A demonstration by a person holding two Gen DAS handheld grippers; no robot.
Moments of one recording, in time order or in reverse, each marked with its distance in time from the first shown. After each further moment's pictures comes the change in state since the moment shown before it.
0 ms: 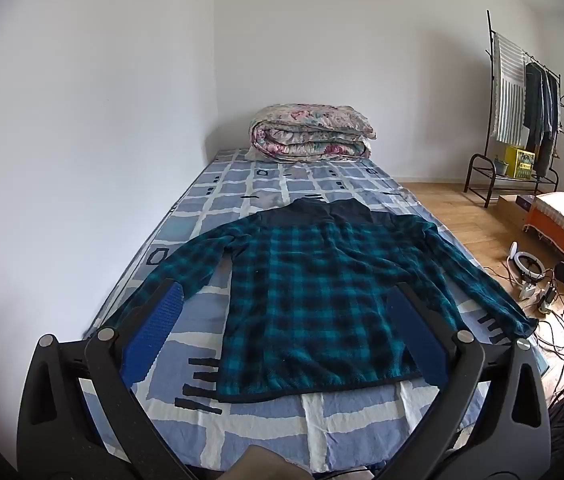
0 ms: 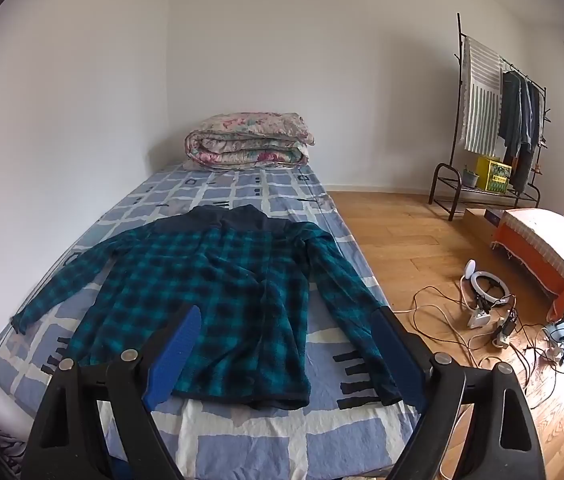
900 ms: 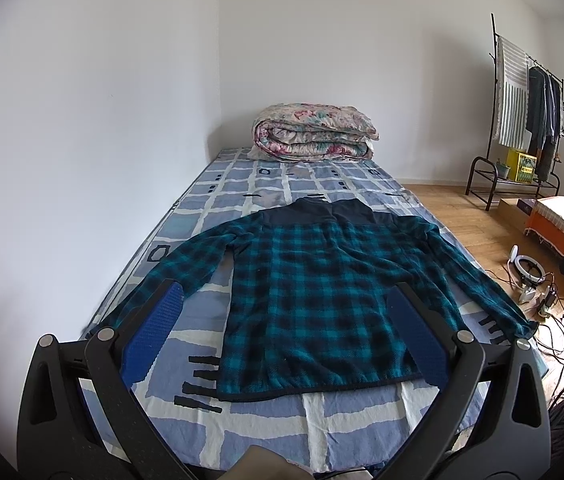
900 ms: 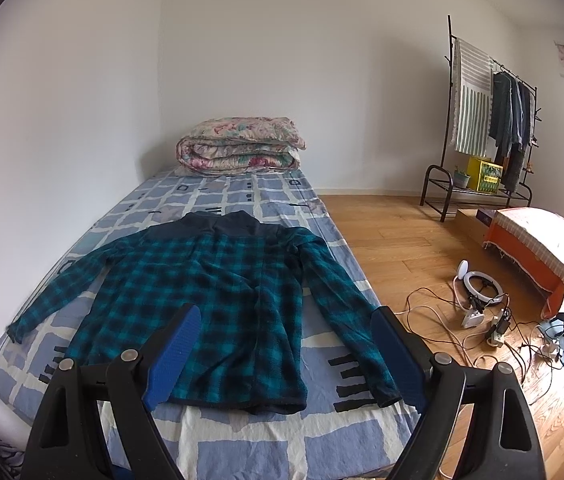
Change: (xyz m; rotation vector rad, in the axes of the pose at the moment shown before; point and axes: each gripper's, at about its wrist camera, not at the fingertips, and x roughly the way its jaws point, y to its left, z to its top) left arm -0.003 0.004 -0.002 -0.006 -0.004 0.000; right arm -0.003 0.000 0.004 0.014 -0.015 -0.026
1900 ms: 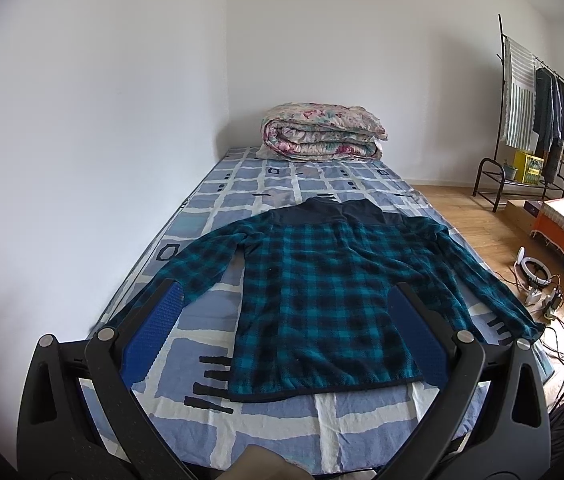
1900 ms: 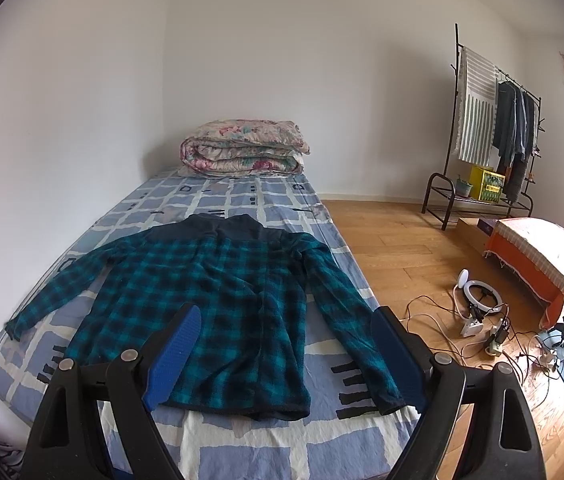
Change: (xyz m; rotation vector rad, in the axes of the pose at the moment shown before) left arm 0.006 0.011 -0.010 -0.008 0.003 0.007; right arm 0.002 0.011 0.008 -0.020 -0.009 -0.003
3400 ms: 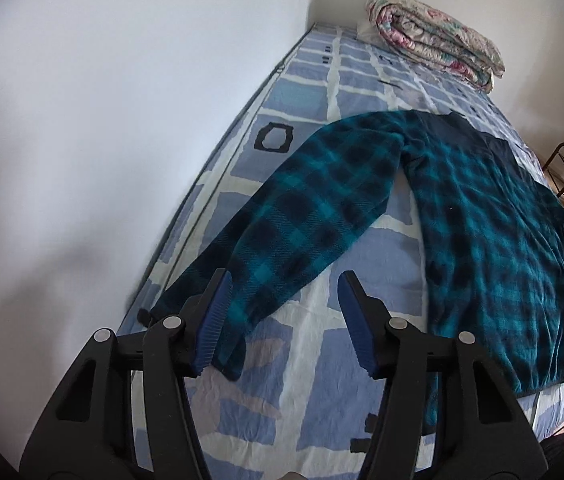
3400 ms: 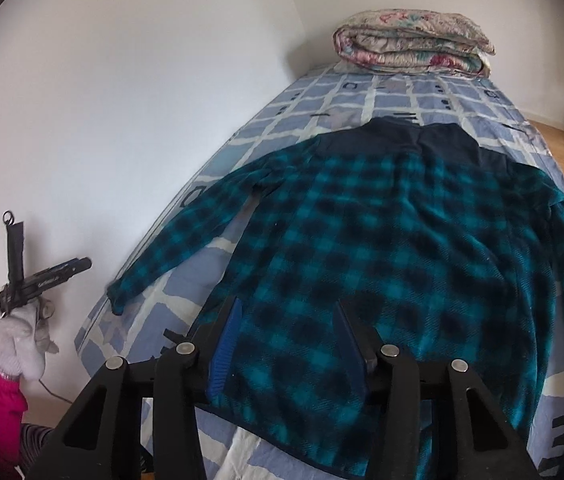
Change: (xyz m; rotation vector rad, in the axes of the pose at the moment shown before) left arm 0.250 0.275 -0.041 -0.216 0.482 0.104; right arm 0.215 0.171 0.010 -0.089 0.407 0.614
